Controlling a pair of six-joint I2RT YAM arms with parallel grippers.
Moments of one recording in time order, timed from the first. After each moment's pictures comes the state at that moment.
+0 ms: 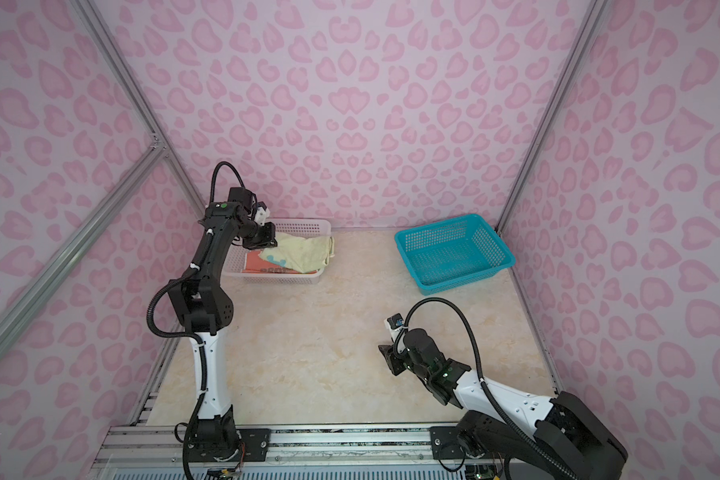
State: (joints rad) left arm -0.03 2.37 2.45 -1.23 0.27 -0.09; right arm 0.80 1.08 0.30 0.18 0.01 0.20
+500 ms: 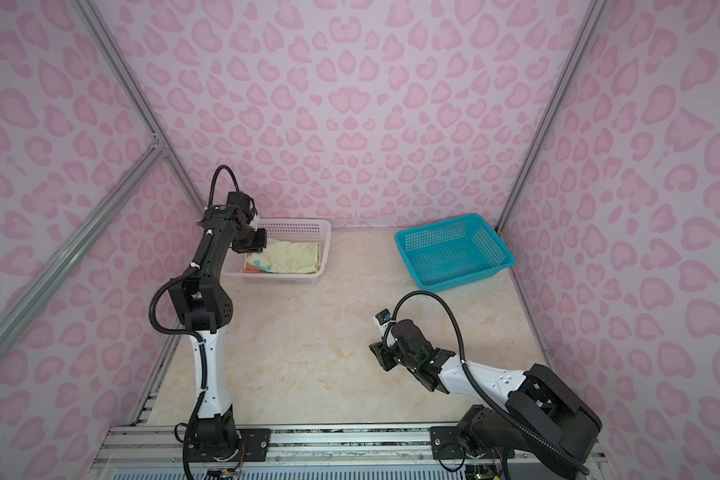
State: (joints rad) left arm -0.01 2.40 2.45 -1.24 0.02 -0.06; right arm 0.80 1.27 0.41 0.19 -0.08 0.20
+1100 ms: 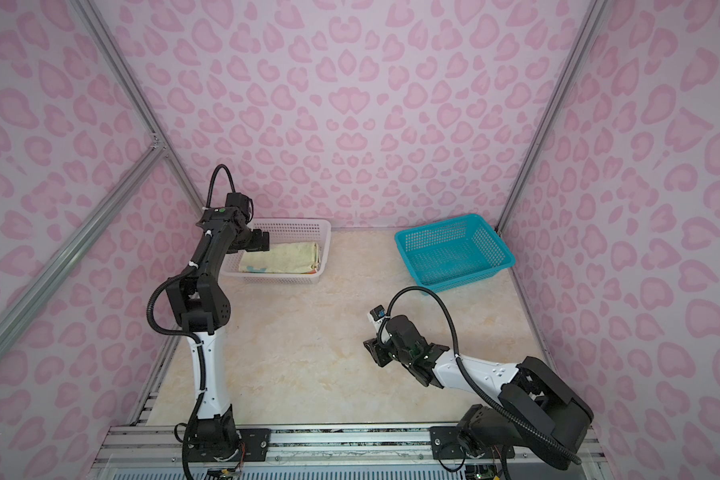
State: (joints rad) left arm 0.00 2.34 2.29 -1.11 -0.09 -0.08; right arm 0.82 1.30 0.47 0.18 -0.06 0.20
